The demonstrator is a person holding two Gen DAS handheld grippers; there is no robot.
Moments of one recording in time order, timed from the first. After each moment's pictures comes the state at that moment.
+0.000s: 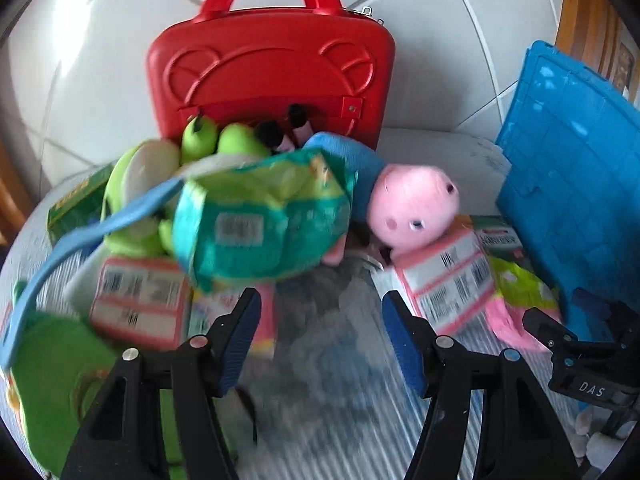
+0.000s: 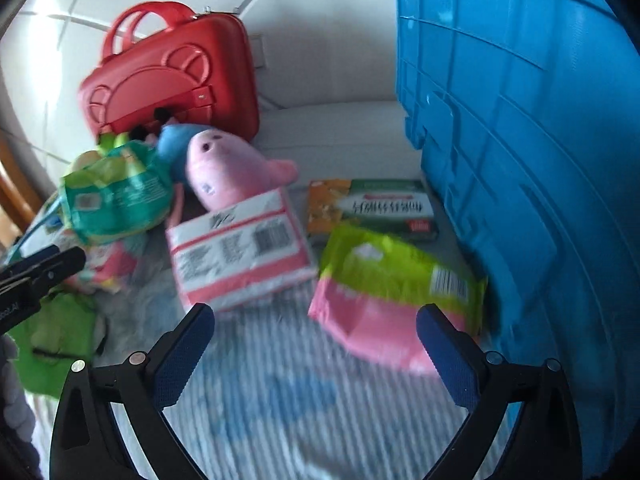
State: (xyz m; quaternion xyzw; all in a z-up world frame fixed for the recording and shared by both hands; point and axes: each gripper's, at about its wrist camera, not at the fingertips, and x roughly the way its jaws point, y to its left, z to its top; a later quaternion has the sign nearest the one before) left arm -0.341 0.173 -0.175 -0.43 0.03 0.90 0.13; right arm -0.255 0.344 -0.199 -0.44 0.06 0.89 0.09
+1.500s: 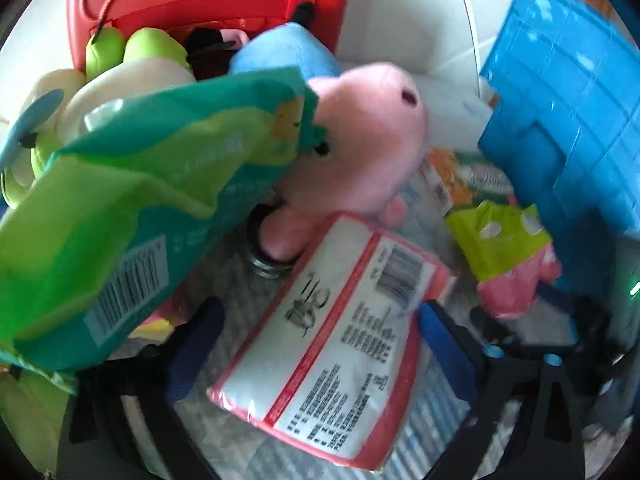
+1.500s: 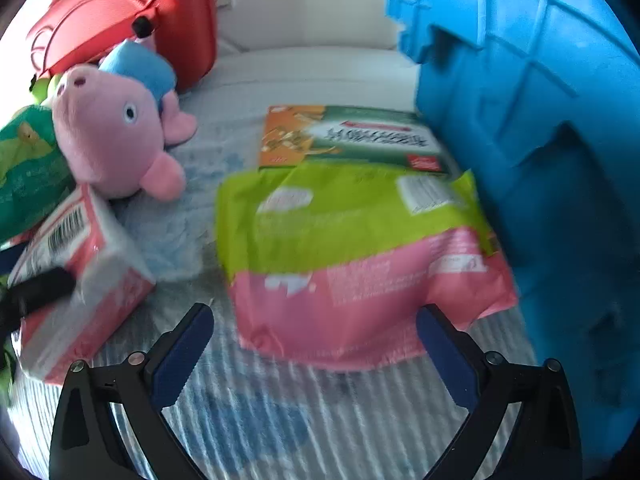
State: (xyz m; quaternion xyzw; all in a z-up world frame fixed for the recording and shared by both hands) left arm -0.339 0.192 -0.249 -0.49 -0.01 0.85 0.21; right arm -0.247 0.363 -0.275 -0.49 0.04 0.86 0.12
